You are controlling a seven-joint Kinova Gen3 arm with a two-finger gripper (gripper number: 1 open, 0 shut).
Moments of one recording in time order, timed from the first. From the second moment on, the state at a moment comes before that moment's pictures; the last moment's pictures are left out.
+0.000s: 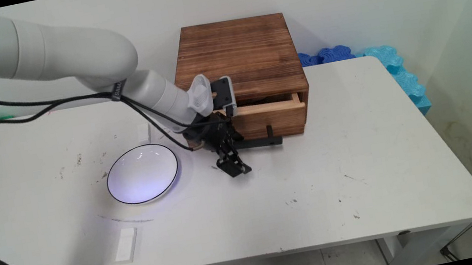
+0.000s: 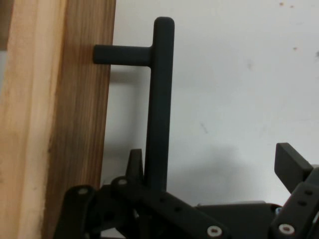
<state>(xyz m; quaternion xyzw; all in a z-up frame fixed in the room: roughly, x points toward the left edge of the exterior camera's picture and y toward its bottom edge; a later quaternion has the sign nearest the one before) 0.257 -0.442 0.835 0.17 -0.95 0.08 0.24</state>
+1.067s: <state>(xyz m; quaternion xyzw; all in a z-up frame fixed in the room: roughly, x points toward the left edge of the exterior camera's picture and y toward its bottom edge) 0.254 -0.371 0.836 0.16 -0.96 0.06 0.24</state>
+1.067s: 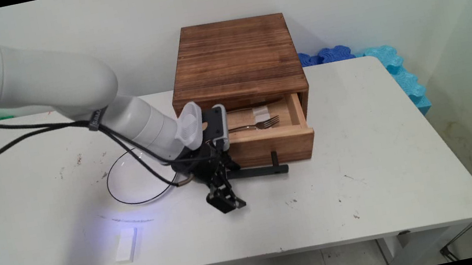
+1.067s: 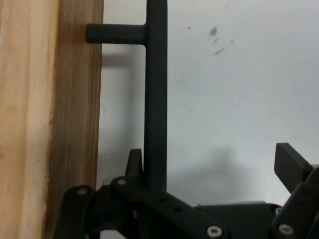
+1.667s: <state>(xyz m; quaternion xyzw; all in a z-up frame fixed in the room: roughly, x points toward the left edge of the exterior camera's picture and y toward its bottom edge) 0.246 -0.343 0.831 0.15 -0.96 0.04 0.24</state>
